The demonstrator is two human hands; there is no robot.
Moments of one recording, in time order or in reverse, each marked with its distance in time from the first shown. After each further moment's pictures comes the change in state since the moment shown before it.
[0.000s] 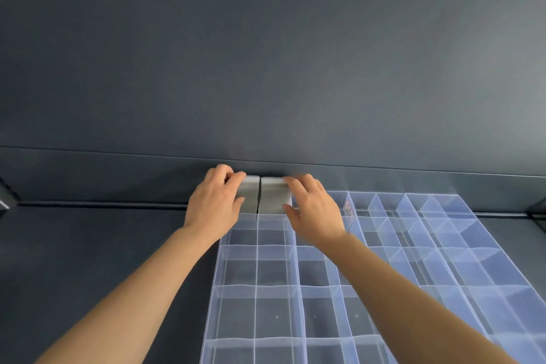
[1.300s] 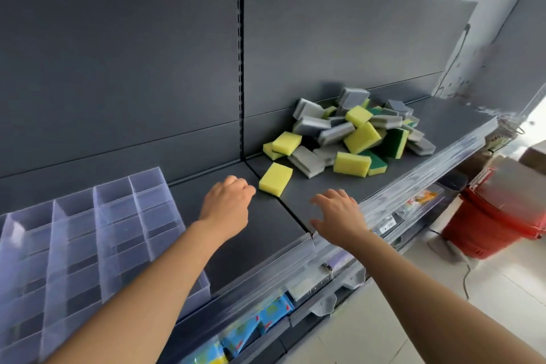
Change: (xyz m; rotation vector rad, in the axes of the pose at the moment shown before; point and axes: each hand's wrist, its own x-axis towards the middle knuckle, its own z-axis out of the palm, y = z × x) left_hand 0.007 0.579 0.133 -0.061 -0.198 0.626; right_hand -0.379 0.428 -0.244 -0.284 -0.151 0.691
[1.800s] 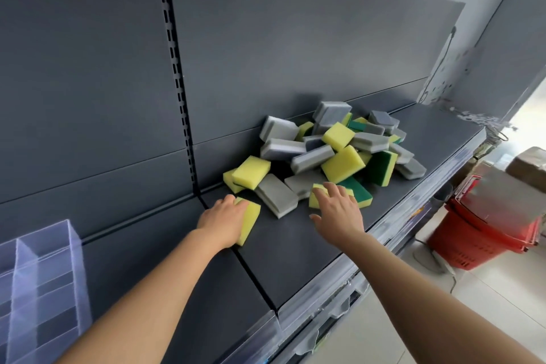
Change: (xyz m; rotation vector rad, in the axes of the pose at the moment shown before) left_hand 0.149 0.025 0.082 -0.096 -0.468 -0.142; right_hand 0.125 0.105 0.012 -0.086 0.087 0.122
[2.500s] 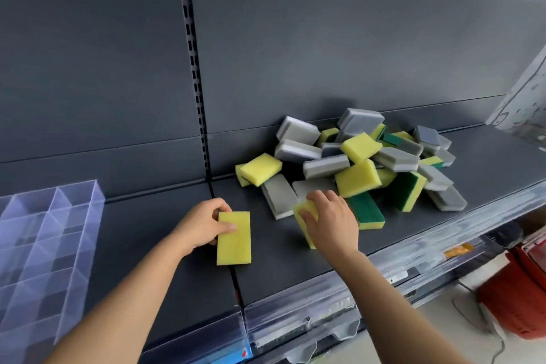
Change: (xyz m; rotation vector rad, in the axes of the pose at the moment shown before) left_hand -0.050 0.016 -0.008 -0.890 0.127 -0.375; right_hand 0.007 0.014 -0.005 0.338 0.152 -0.177
